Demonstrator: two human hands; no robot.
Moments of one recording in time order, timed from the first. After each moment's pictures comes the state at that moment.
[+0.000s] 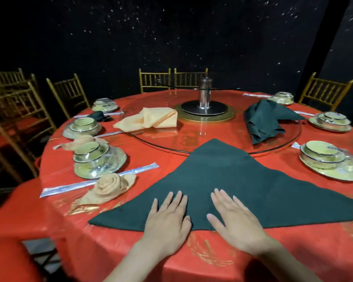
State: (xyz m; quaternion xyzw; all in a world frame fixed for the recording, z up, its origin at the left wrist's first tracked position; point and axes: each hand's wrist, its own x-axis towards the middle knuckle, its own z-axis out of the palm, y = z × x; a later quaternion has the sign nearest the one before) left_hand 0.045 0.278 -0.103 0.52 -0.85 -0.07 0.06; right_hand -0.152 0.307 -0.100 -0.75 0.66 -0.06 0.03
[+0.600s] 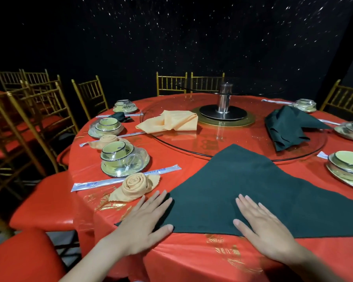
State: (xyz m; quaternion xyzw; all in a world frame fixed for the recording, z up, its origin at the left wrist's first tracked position) left_hand 0.171 0.260 -0.100 0.45 -0.89 -0.07 0.06; right_hand -0.158 0.305 -0.107 -0.76 0.64 -0.08 0.05
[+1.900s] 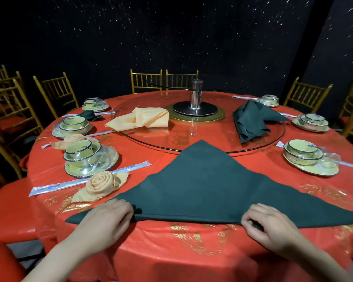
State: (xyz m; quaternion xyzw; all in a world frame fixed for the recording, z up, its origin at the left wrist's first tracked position) left_hand 0.170 0.262 -0.100 0.37 -0.90 0.08 0.22; right_hand -0.236 0.353 -0.105 -0.79 0.57 -0.22 -0.06
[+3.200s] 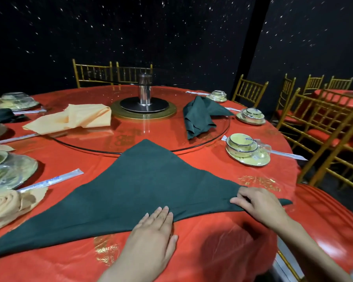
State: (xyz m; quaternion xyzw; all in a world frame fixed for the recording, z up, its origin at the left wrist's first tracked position) left_hand -0.055 0.308 -0.125 0.36 -0.92 0.00 0.12; right_hand -0.373 0.359 -0.101 -0.67 0.72 -0.18 -0.07
